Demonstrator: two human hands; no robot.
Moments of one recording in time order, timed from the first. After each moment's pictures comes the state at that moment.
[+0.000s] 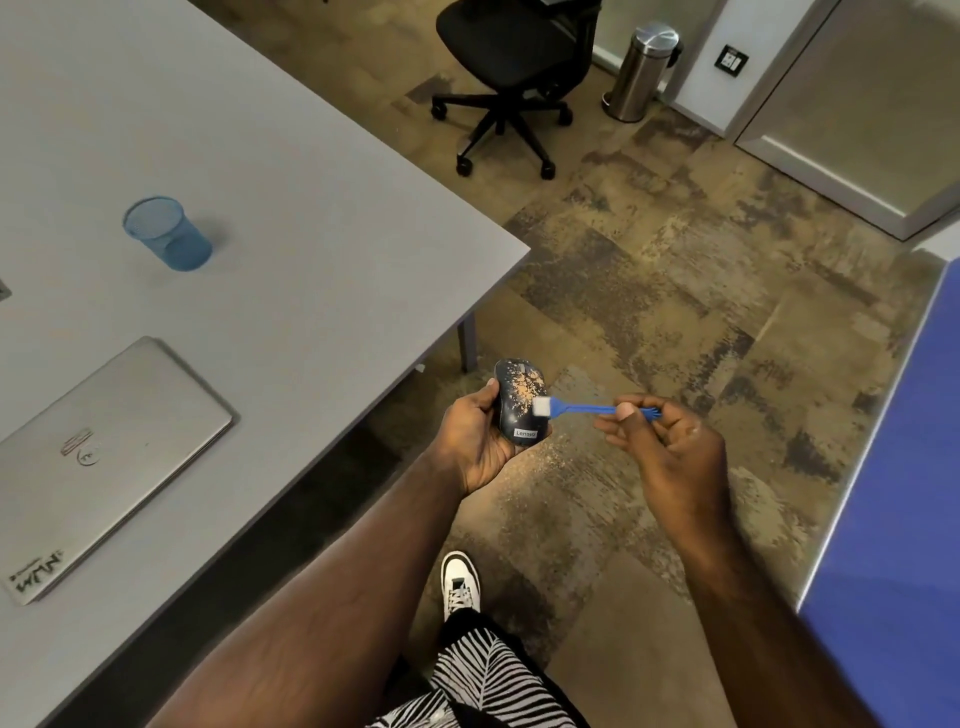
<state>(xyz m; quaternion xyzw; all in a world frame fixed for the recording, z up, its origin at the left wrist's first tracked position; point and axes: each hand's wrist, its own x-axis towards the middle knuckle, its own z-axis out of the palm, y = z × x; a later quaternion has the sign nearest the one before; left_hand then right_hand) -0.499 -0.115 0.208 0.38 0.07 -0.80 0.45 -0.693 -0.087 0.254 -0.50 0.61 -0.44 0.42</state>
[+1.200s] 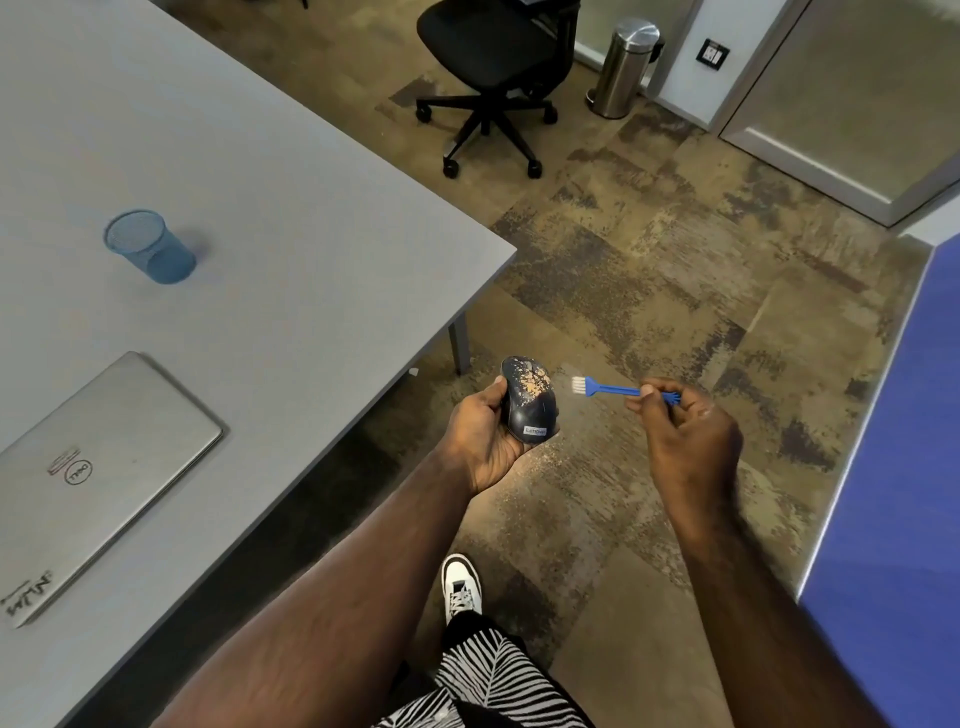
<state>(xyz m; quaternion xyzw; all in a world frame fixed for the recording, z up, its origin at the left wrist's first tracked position) -0.518 -0.125 0.215 0.39 0.05 -0.81 0.44 -0.708 -0.104 0.249 -0.49 0.70 -0.43 0.29</state>
